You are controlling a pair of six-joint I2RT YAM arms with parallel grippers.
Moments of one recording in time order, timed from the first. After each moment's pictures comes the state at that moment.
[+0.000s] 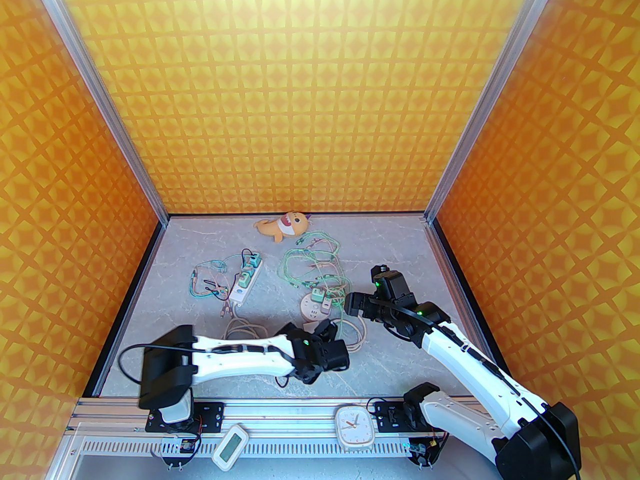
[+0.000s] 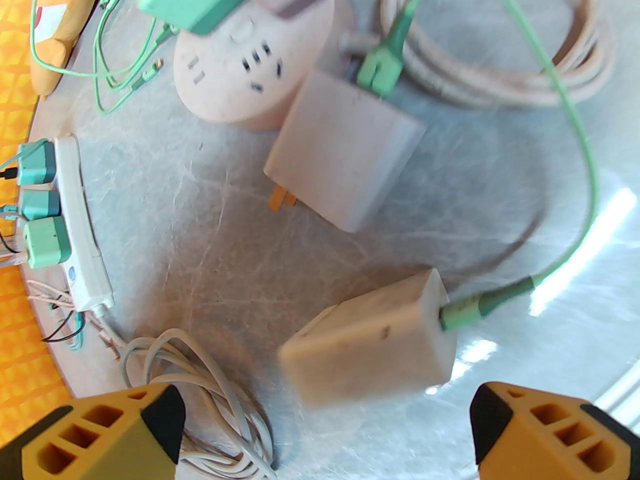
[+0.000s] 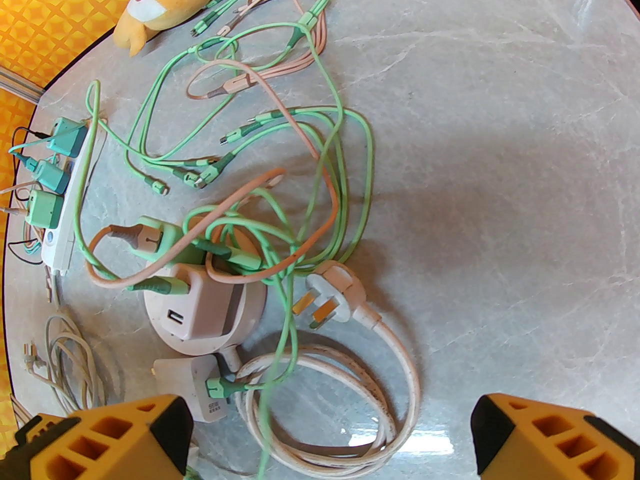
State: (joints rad) left arm -1.30 1.71 1.27 -0.96 -0.47 -0.43; right arm 0.40 1.03 0.76 -0.64 -0.01 0.51
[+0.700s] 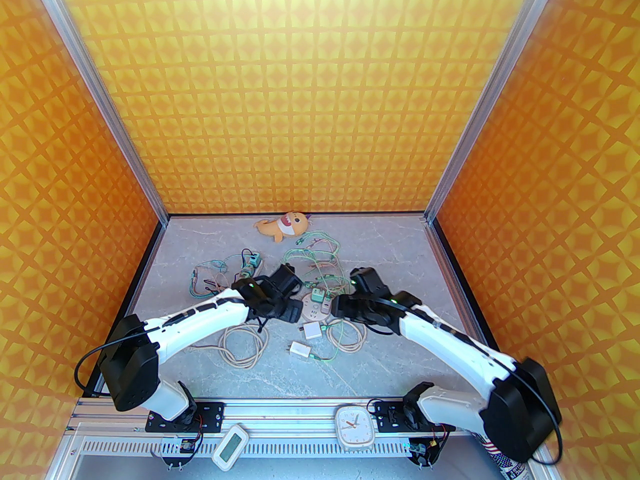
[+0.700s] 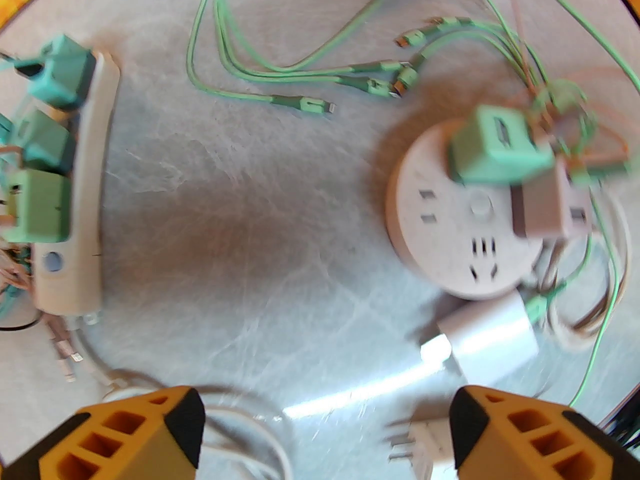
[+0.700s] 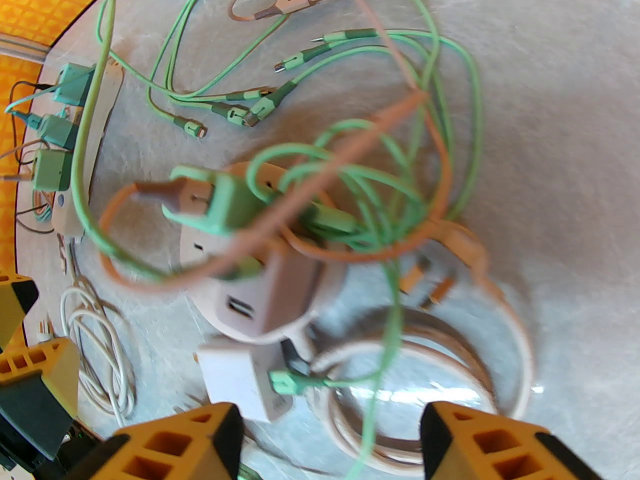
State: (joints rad) left arm -0.78 1.58 1.16 -0.66 -0.12 -0.49; right arm 0.55 1.30 0.87 -0.60 -0.05 0.66
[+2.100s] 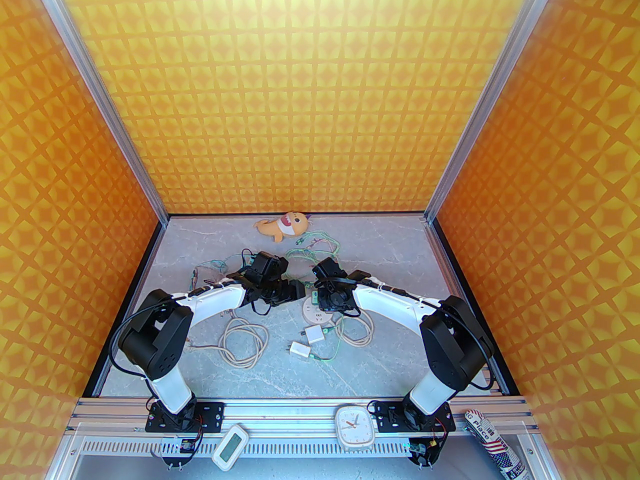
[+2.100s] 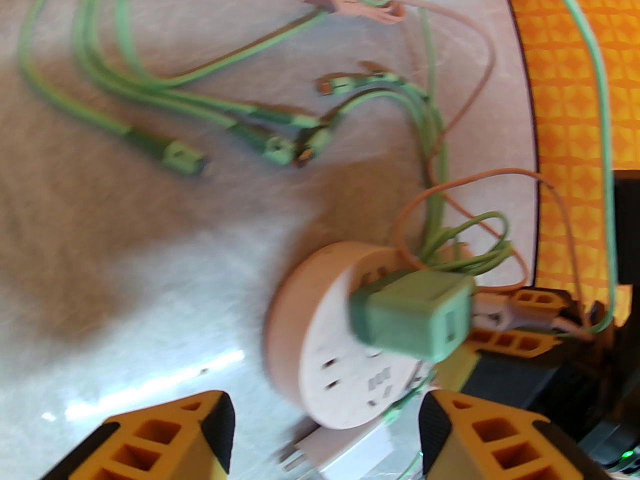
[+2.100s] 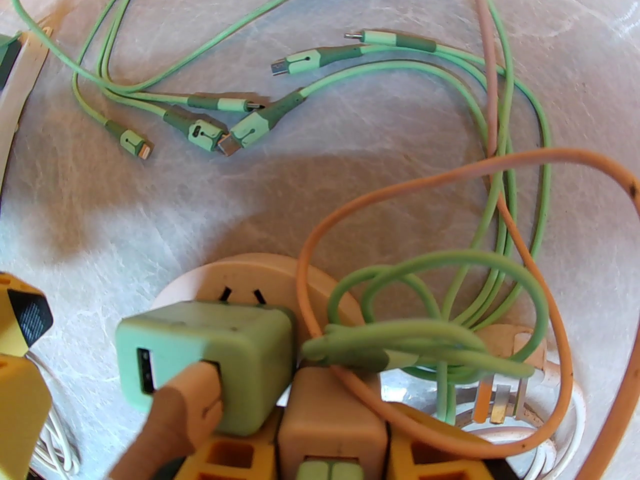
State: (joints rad) left arm -0.57 1.76 1.06 -0.16 0.48 -0.74; right arm 0.64 1.67 1.10 -0.64 0.12 0.57
